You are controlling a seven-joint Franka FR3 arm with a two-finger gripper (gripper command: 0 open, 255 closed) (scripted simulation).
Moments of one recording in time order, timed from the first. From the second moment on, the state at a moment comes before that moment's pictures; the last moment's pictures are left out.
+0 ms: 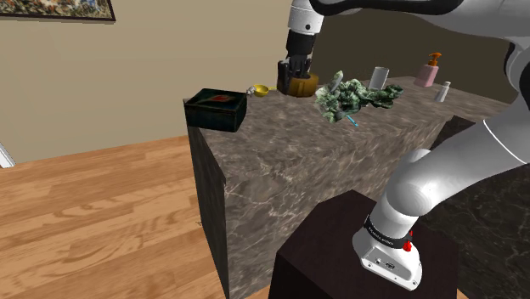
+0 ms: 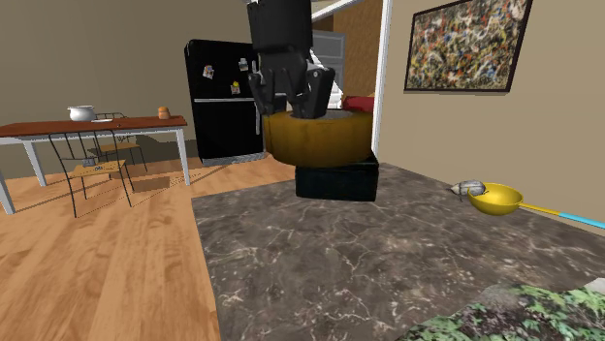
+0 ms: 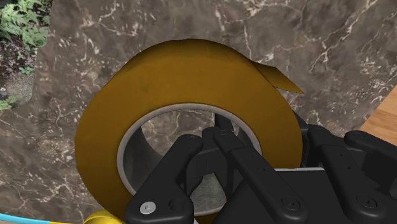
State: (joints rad) arm -0.02 -0.51 0.11 -2.05 0.03 1.65 0.13
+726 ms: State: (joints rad) arm 0.00 -0.20 0.20 -1.74 0.00 1.64 0.24
